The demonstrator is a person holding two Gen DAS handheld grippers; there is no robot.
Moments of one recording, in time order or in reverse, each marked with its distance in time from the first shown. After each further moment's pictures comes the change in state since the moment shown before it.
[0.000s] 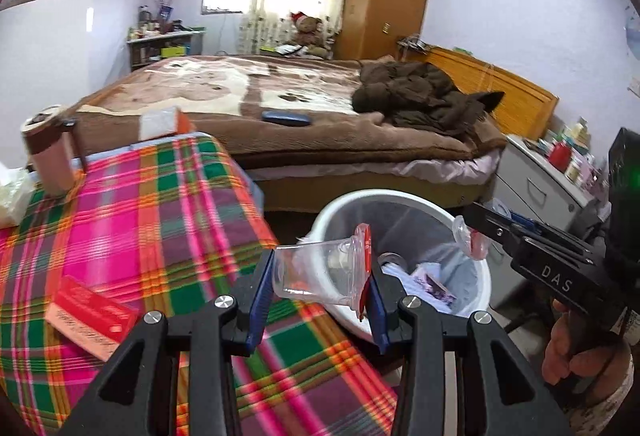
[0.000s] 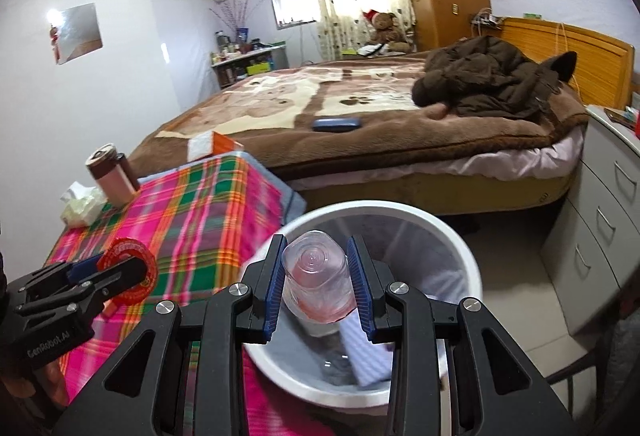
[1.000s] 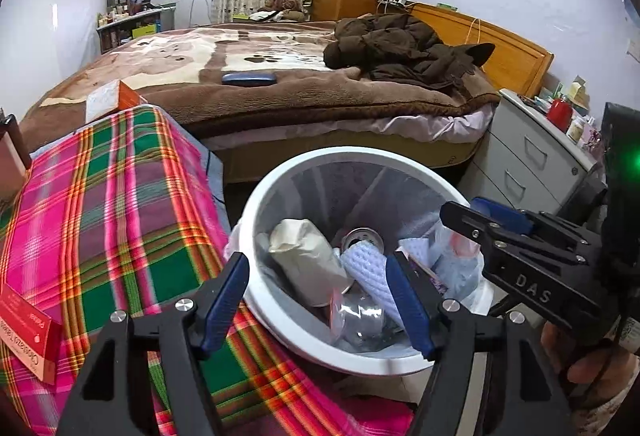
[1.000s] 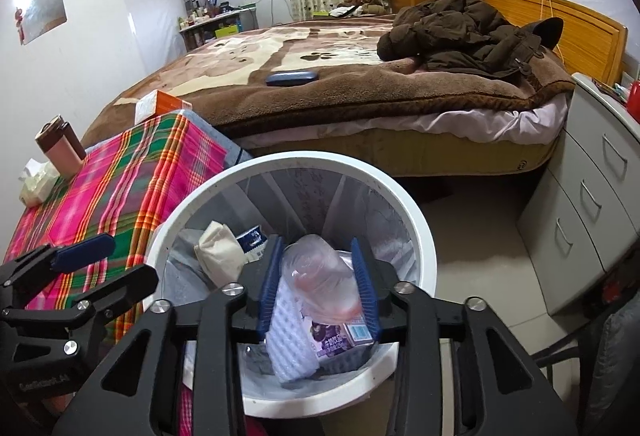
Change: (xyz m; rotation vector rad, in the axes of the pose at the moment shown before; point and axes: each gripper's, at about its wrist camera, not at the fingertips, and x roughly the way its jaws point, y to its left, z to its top) left arm 0.064 -0.048 -0.009 0.053 0.125 -0.023; right arm 0.030 -0.043 -0.015 0.005 0.124 -0.076
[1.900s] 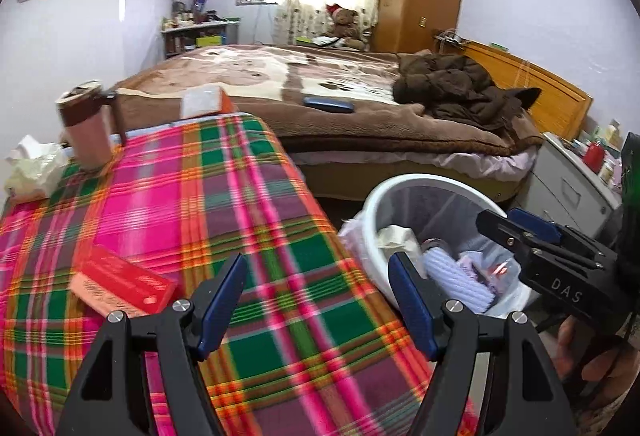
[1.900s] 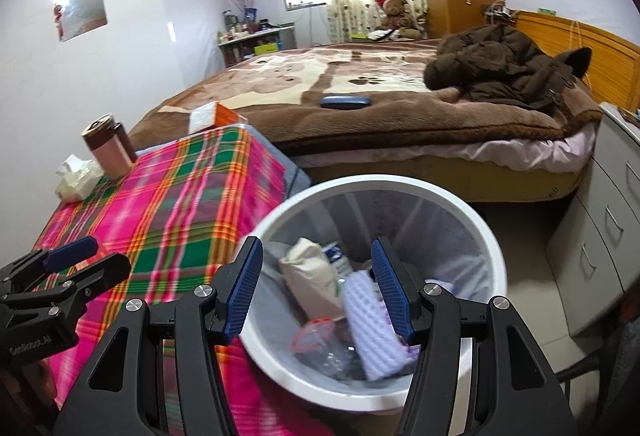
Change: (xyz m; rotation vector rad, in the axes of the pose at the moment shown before) left arm -0.070 0.075 -0.025 -0.121 -0.107 0.166; right arm -0.018 0.060 -0.001 -0.069 -0.079 0.124
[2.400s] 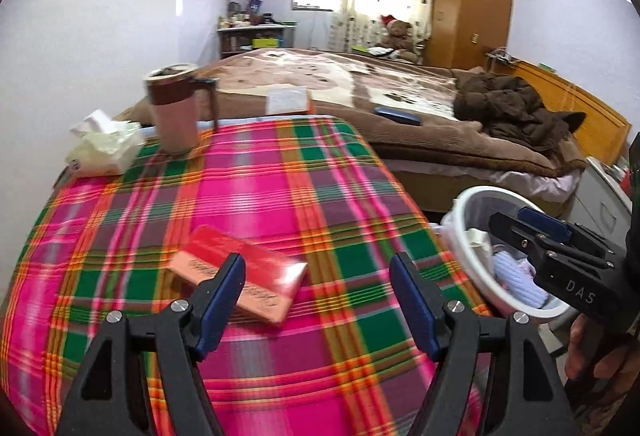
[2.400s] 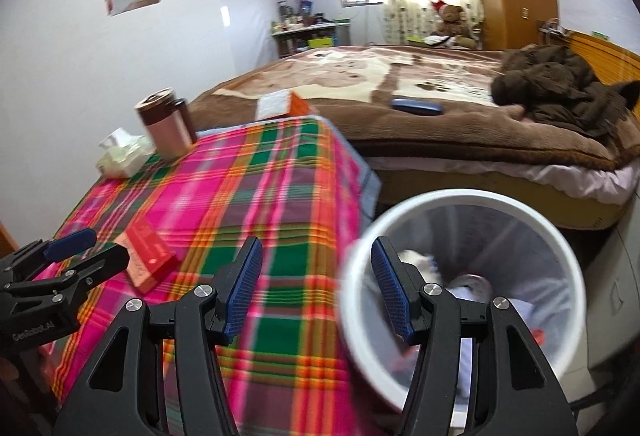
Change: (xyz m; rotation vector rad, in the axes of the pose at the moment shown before) left arm -0.032 0.078 -0.016 -0.092 -0.028 0.166; right arm 0.018 0.072 0.001 -0.117 0.017 0.154
